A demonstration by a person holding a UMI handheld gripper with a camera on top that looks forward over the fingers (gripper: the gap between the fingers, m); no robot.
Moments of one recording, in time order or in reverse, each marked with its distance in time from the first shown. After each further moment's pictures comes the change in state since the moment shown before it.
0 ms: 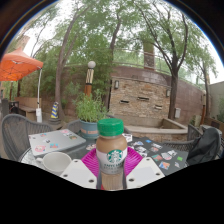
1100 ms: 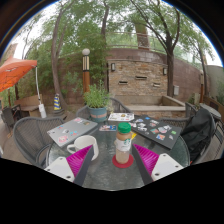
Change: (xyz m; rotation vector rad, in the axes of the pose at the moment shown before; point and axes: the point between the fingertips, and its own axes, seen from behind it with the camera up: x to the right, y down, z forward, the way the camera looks) arm -0.024 -0.018 -0.151 -0.233 -0.012 0.122
